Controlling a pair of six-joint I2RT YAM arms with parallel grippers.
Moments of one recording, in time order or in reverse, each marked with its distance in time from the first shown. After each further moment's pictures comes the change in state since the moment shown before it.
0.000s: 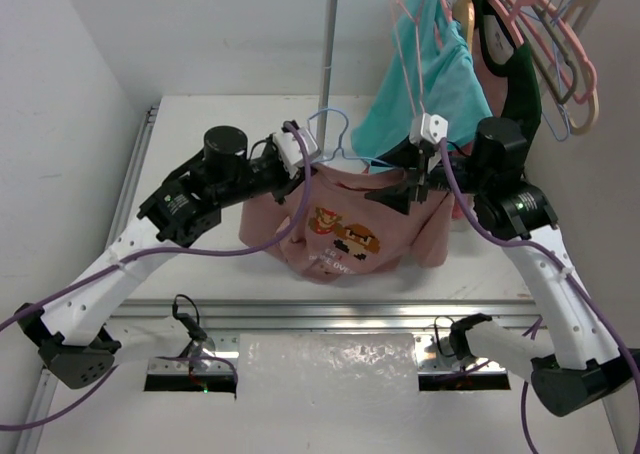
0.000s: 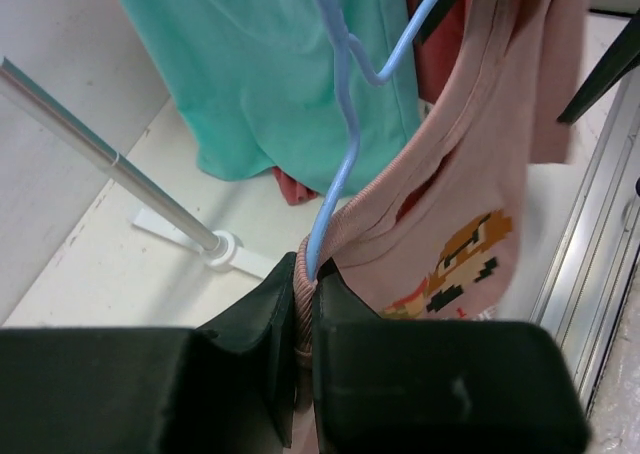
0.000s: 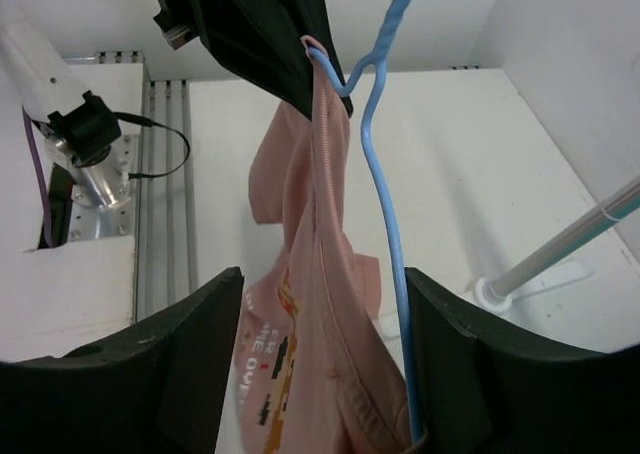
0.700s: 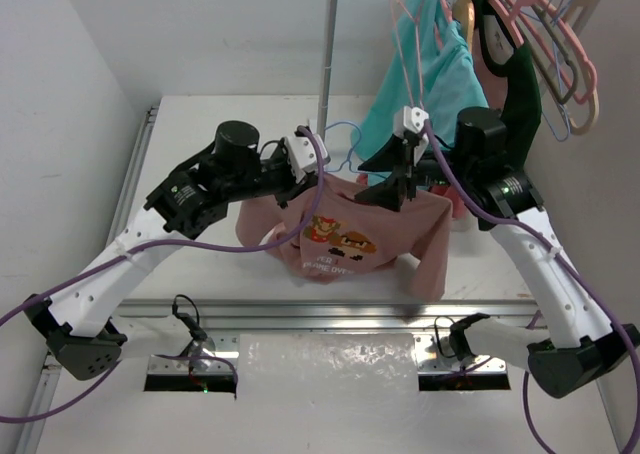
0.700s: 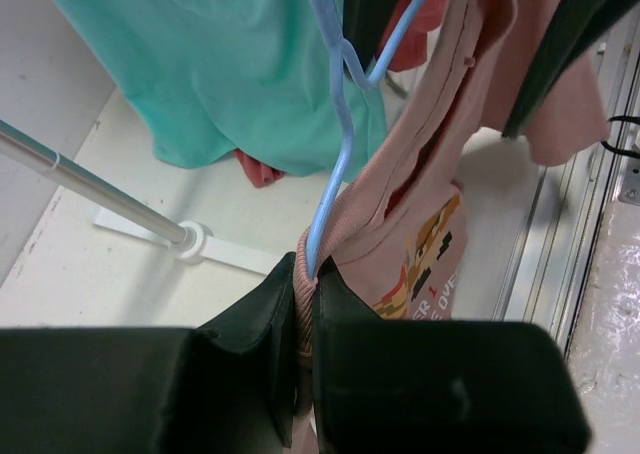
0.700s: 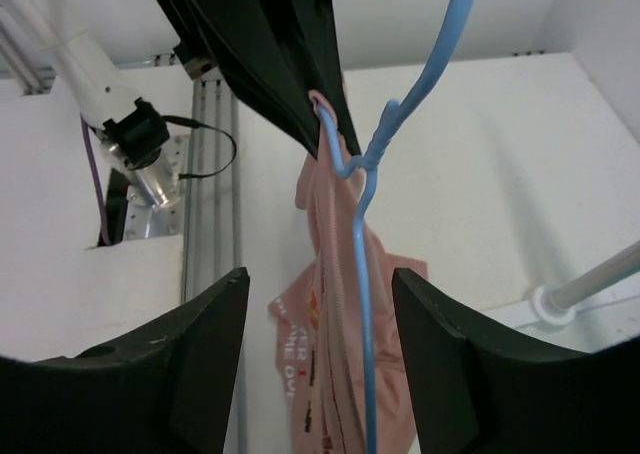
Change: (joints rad) left arm 0.000 0.065 0.073 -0.122 0.091 0.051; right arm 0.037 0.092 0.062 -0.034 -0.047 0.051
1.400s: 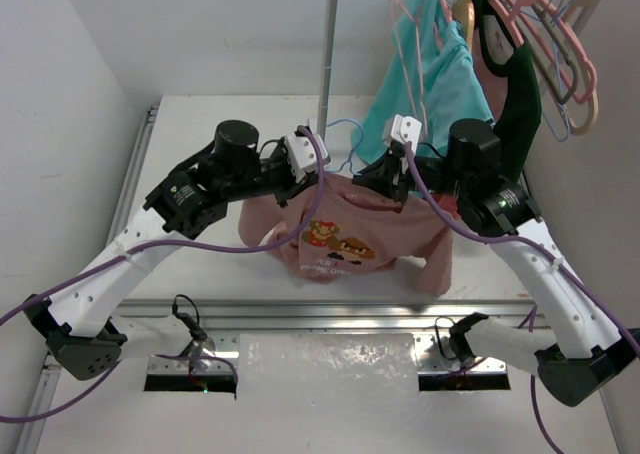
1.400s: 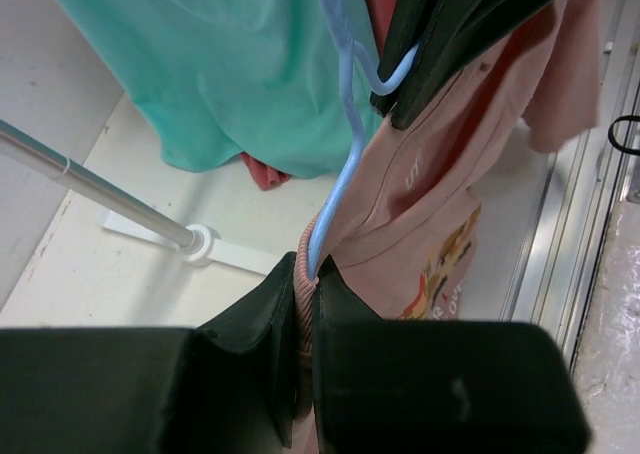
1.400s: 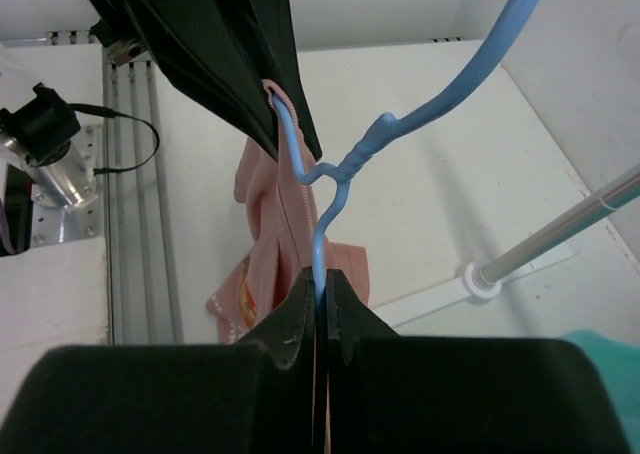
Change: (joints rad) left arm 0.000 0.000 0.011 -0.001 -0.015 0.016; right arm 0.111 -0.045 -0.046 0.030 0.280 -0.055
